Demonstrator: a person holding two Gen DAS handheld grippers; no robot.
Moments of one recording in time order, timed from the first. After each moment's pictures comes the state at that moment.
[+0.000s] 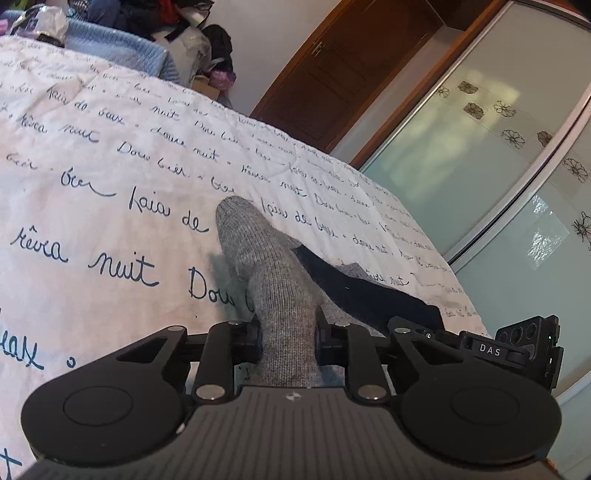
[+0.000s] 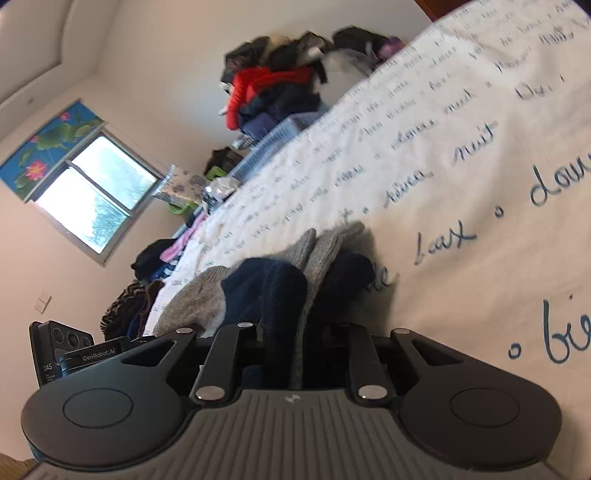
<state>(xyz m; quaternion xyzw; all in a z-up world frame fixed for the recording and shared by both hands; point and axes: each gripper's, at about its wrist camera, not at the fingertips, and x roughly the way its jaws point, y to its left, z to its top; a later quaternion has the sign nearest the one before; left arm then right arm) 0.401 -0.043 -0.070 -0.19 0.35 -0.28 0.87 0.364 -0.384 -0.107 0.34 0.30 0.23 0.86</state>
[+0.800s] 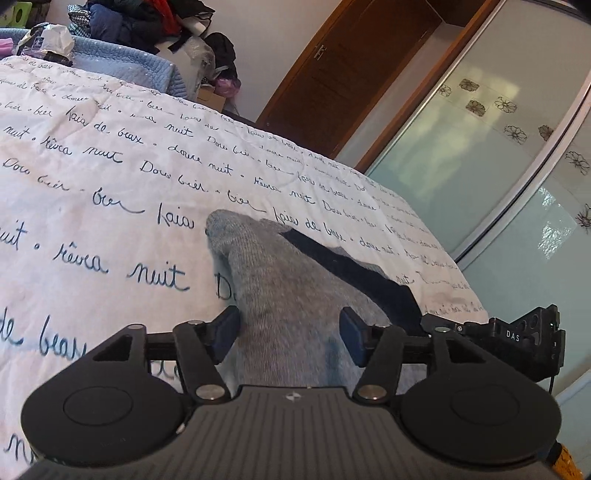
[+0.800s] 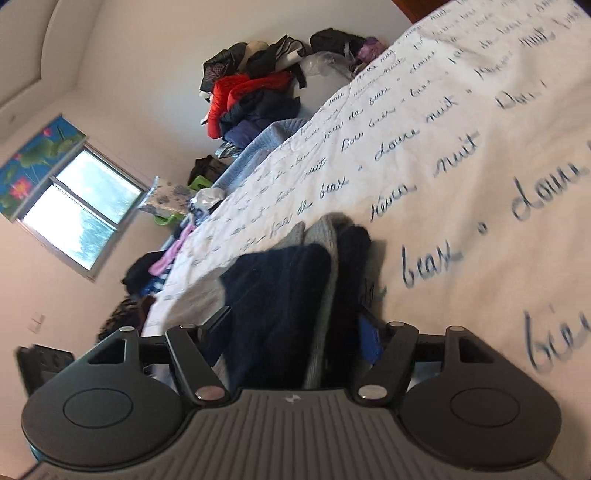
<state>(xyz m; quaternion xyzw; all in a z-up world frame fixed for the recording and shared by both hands) 0.380 -0.018 -0.056 -0.18 0.36 -0.27 0.88 0.354 -0.401 -0.104 0.38 0.34 0.21 0.83</state>
